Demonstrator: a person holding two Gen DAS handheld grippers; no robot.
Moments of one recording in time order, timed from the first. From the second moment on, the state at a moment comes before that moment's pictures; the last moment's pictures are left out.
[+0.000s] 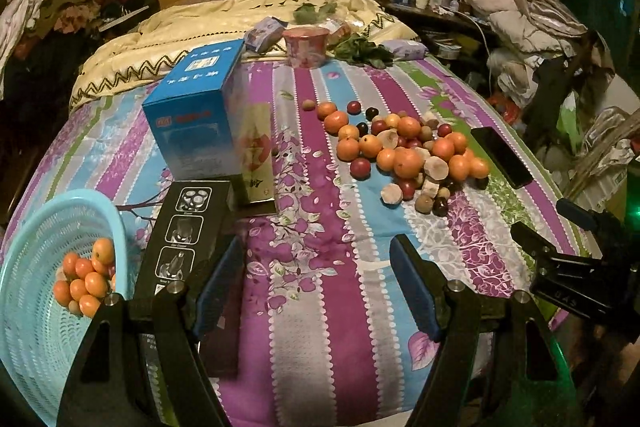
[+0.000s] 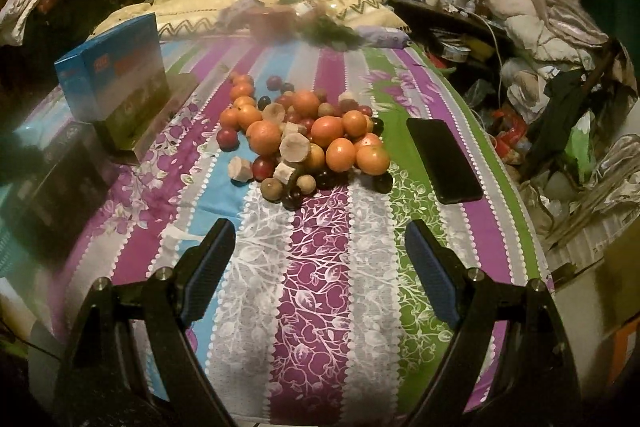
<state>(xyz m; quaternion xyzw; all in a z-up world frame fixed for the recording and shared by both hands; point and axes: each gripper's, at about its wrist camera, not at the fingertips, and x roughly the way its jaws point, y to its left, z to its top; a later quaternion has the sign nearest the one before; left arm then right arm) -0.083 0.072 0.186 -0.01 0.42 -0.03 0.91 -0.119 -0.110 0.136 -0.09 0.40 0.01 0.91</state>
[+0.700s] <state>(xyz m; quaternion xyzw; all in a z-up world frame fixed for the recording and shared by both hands) -0.049 0.049 0.141 -0.04 0.44 -0.08 0.89 -0.102 -0.130 0.118 -0.08 0.42 0.01 0.90</state>
